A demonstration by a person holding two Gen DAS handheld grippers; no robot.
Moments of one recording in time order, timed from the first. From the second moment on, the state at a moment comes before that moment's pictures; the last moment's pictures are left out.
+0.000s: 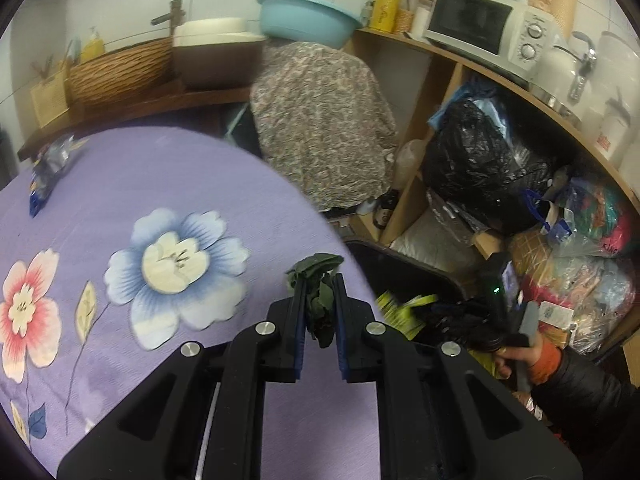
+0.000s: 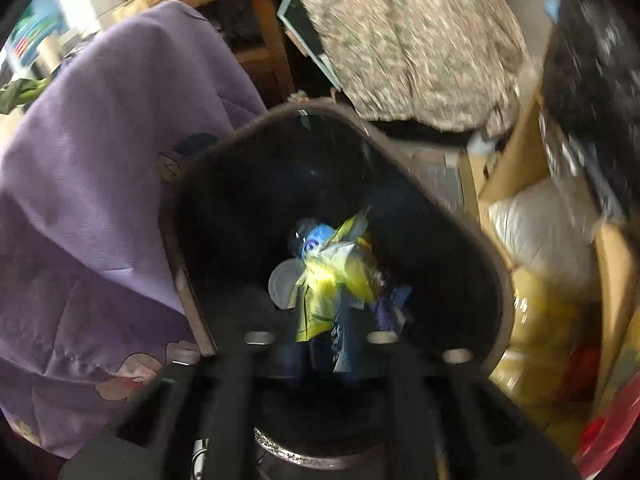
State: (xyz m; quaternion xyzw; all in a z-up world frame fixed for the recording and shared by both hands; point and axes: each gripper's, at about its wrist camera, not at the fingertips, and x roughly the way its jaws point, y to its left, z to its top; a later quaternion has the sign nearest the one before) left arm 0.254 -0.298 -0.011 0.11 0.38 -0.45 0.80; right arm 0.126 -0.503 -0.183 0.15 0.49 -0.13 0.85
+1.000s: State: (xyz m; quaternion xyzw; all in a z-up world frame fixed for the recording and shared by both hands) left arm 0.218 -0.452 -0.090 0.07 0.50 -0.50 0.70; right arm 0.023 -0.524 -0.142 0.23 0.40 -0.20 0.86
